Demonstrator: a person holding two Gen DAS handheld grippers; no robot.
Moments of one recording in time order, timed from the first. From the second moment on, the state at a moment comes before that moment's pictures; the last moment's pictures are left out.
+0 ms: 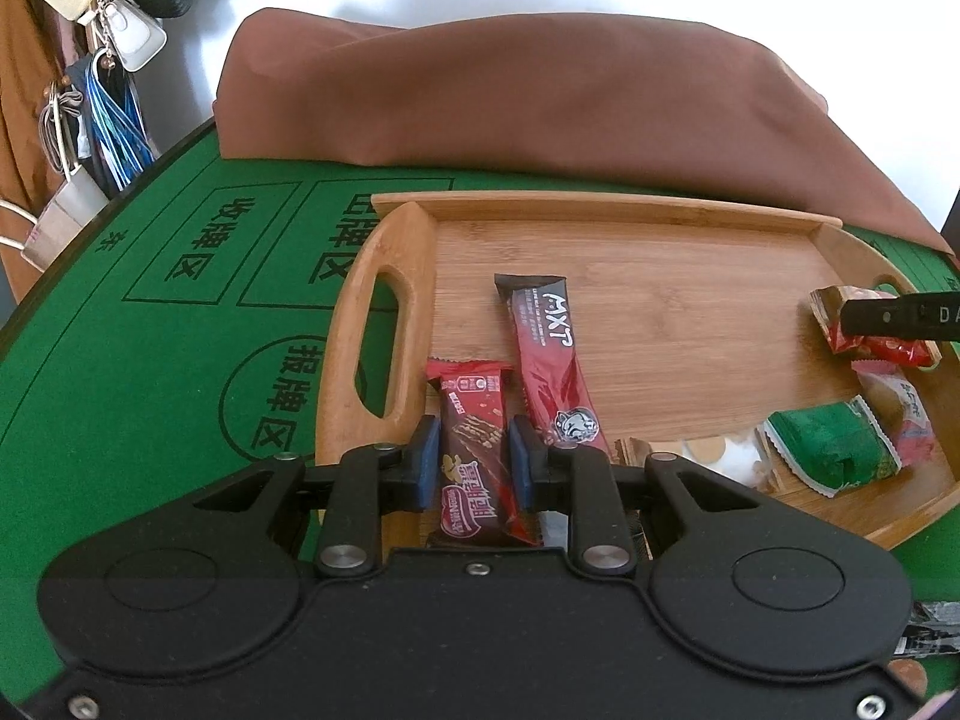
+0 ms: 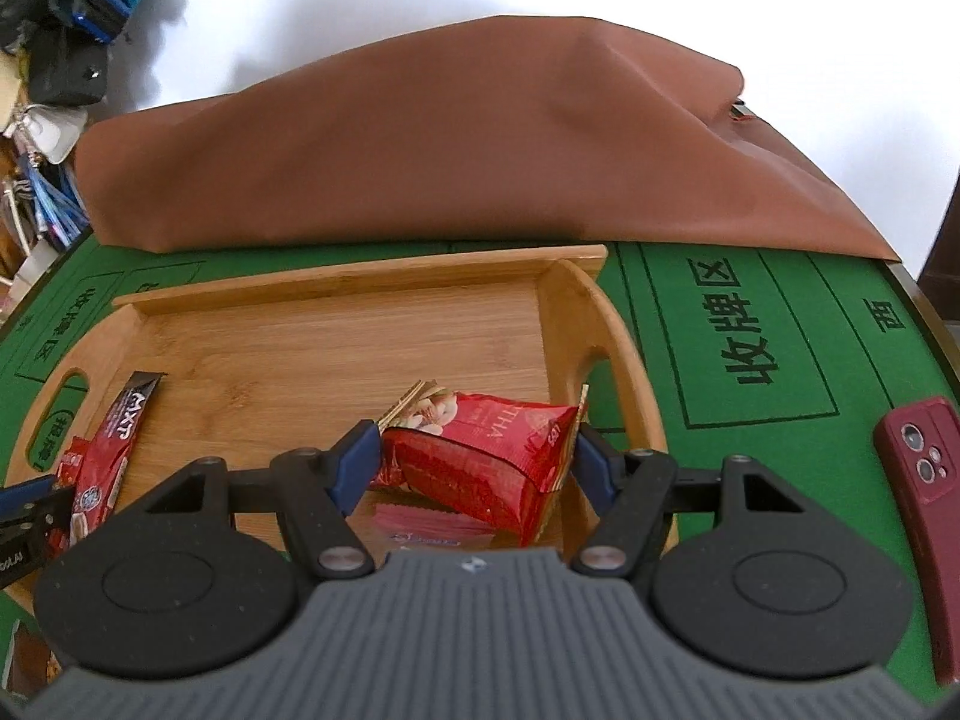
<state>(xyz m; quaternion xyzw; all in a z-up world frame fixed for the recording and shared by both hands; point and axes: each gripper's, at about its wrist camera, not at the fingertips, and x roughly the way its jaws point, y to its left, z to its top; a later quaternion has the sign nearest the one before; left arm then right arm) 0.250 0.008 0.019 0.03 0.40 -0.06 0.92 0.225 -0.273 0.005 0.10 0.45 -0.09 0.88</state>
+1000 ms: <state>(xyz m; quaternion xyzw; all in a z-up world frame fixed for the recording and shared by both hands) 0.137 -0.003 0.063 0.07 0.31 -0.11 0.94 0.129 -0.258 0.057 0.09 0.39 -0.02 0.92</state>
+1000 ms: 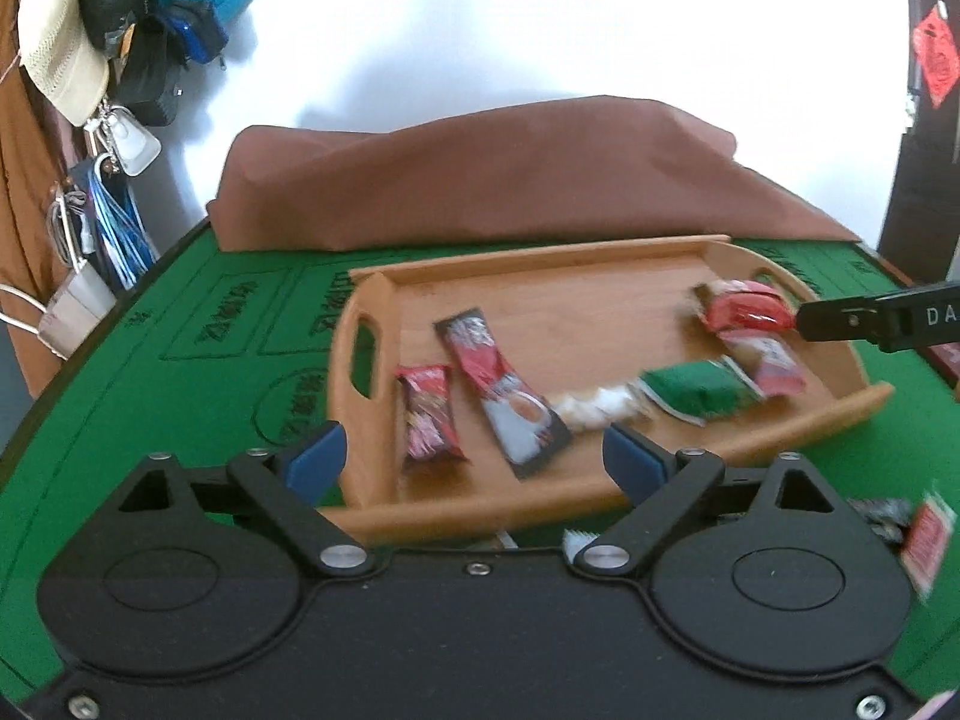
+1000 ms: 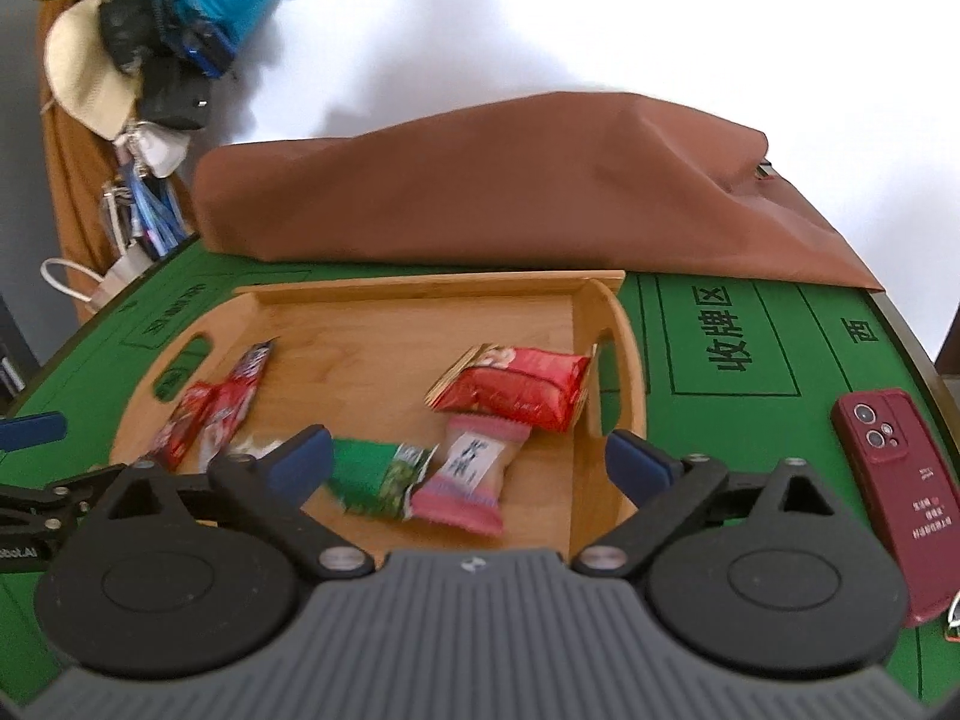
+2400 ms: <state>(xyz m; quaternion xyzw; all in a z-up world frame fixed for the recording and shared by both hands) 0.049 -0.053 0.012 0.09 0.32 -0.19 0.92 0.000 -0.236 0.013 0.00 0.44 0.00 0.90</state>
